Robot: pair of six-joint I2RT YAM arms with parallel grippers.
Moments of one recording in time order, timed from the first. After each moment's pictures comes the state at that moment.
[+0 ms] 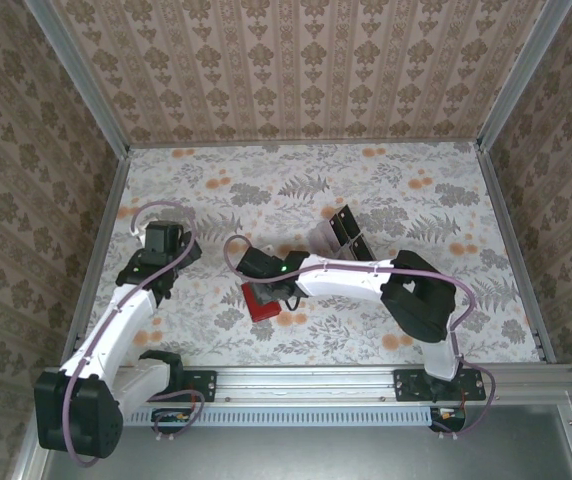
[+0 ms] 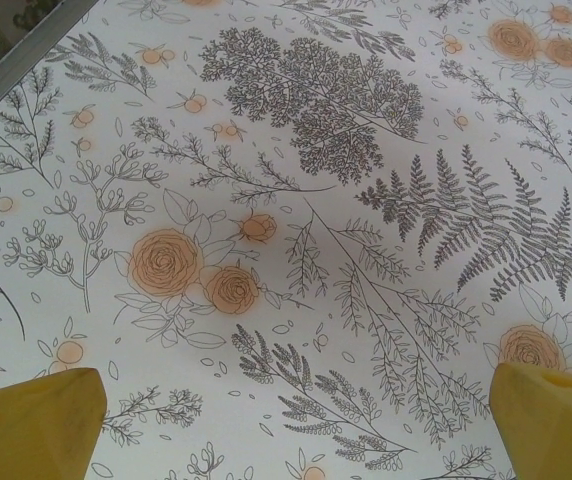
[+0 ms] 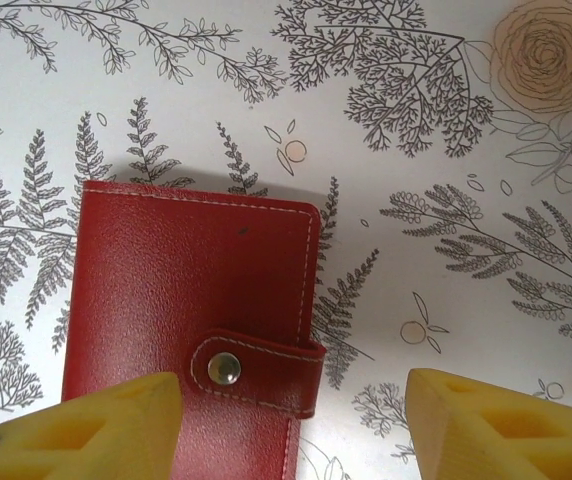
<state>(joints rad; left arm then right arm) -0.21 0.99 0.65 -0.49 -0.33 -0.56 1.05 1.96 1.40 -0.62 0.26 0.57</state>
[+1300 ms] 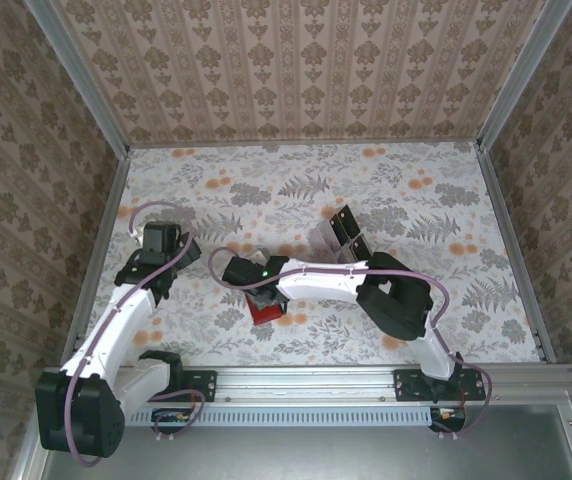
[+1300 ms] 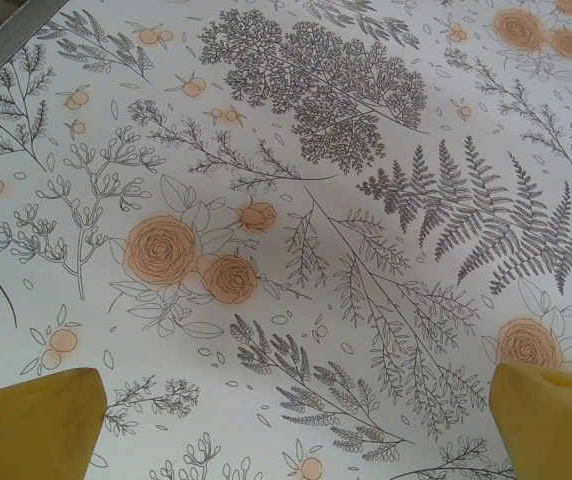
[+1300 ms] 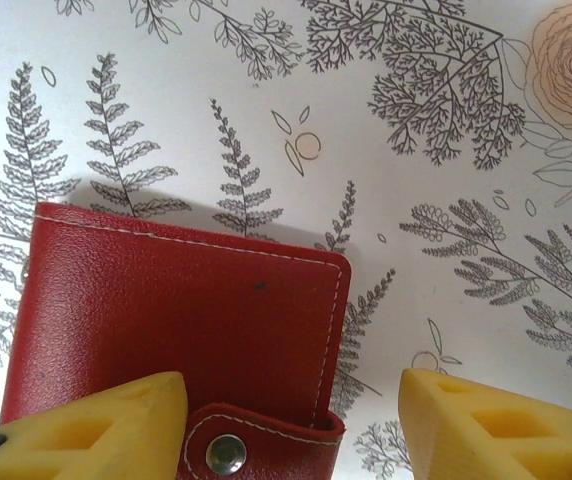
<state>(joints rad) -0.19 0.99 0.65 -0.50 -0.30 -0.57 1.10 2.09 1.53 -0.74 0.37 0.52</state>
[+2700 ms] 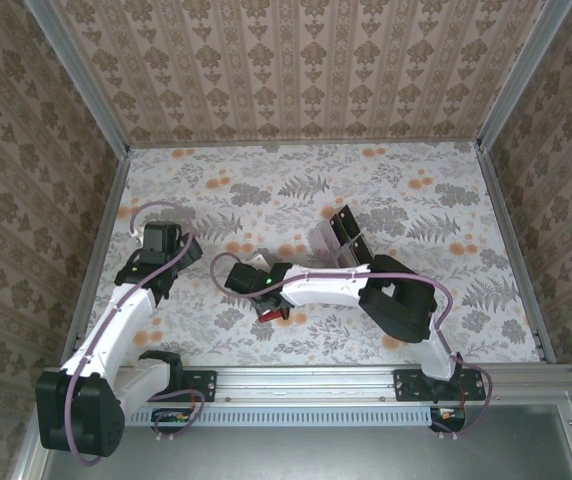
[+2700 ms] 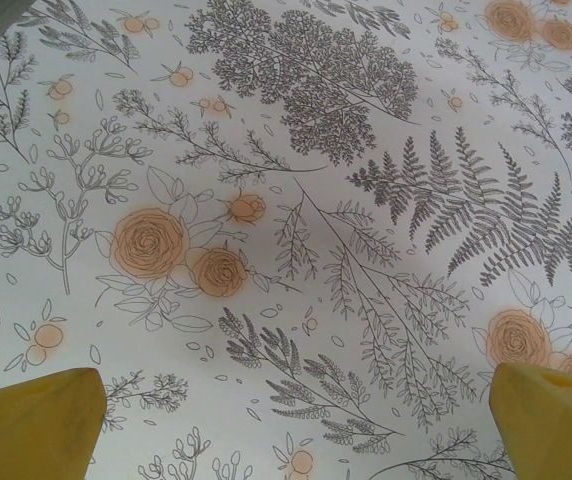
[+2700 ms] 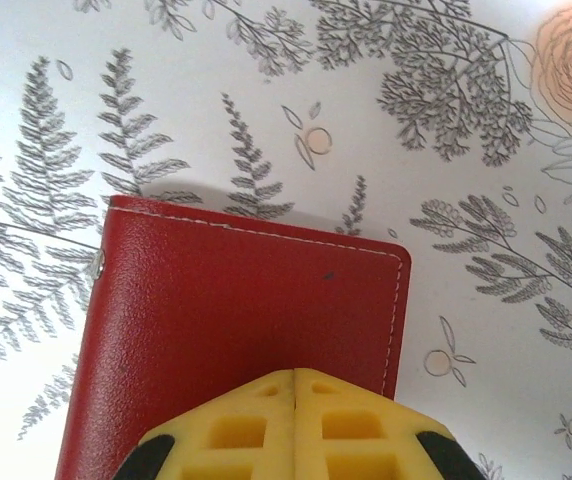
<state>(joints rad) -0.19 1.00 0.65 -0.50 -0.27 -0.57 1.10 2.05 1.43 -0.64 0.40 0.53</state>
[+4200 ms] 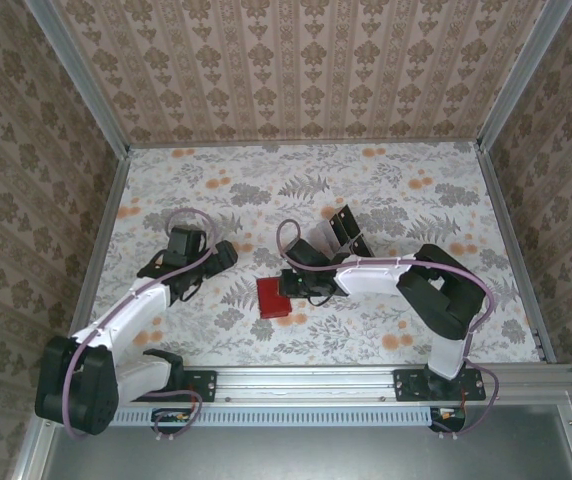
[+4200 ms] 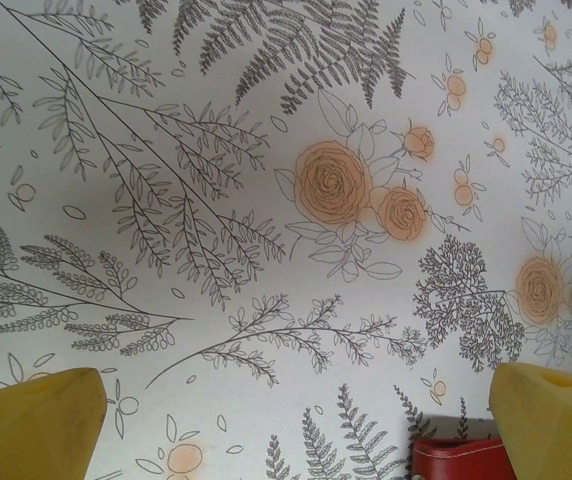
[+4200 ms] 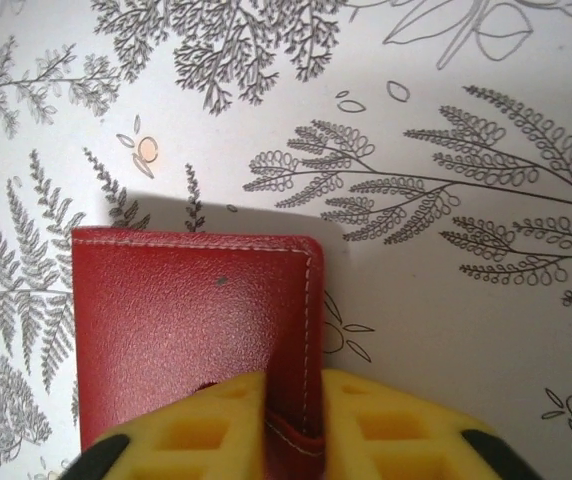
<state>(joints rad) -0.34 1.13 0.58 -0.34 0.03 -0.68 0.86 1.82 0.98 -0.15 -0.09 0.83</state>
